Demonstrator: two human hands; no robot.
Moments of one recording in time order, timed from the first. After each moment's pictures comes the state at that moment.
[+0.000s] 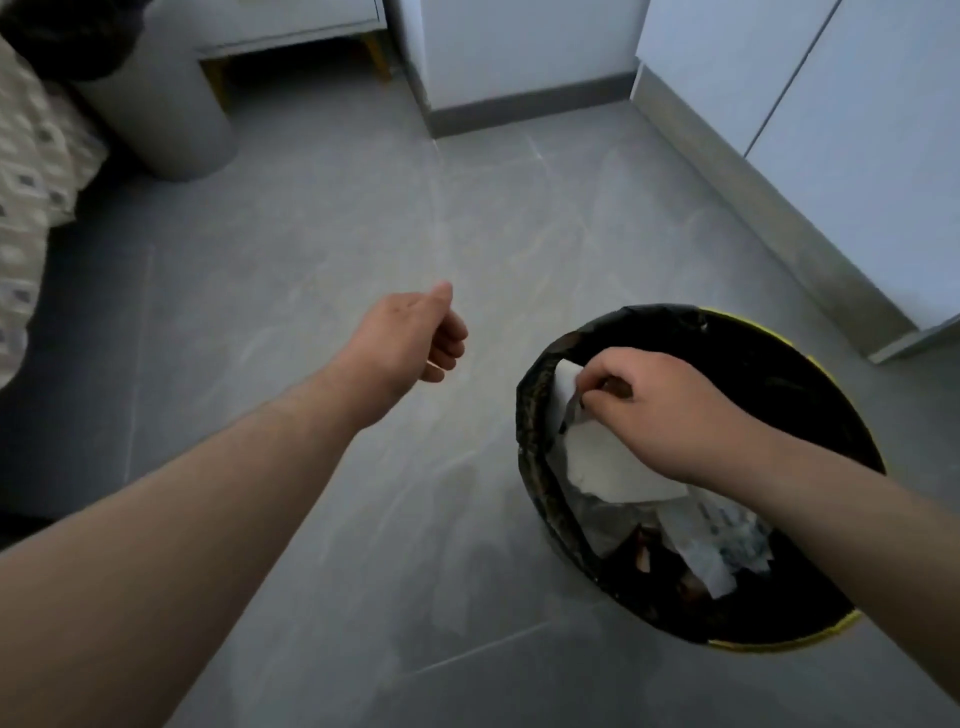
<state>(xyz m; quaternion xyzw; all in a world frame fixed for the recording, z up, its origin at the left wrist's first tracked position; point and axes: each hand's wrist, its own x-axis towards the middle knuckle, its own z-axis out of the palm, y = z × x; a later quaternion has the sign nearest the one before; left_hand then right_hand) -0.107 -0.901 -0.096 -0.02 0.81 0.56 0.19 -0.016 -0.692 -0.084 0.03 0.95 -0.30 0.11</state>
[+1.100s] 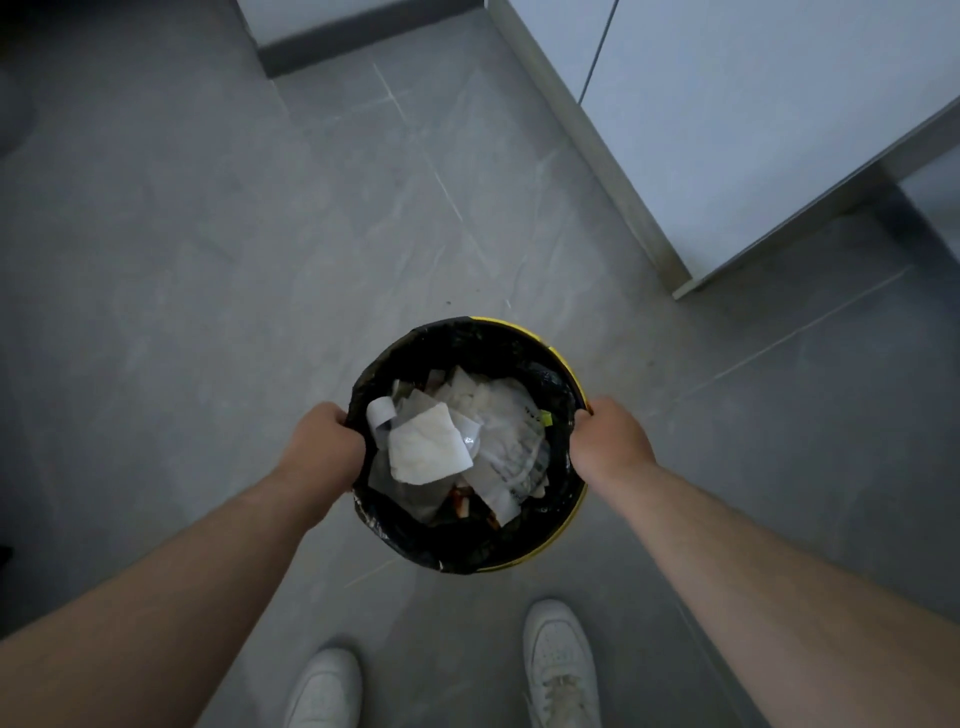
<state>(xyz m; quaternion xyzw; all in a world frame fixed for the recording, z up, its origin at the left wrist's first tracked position) -0.051 -0.823 -0.047 -0.19 0.85 0.32 0.37 0.036 -0.571 -0.044 0.42 0.82 -0.32 0.23</state>
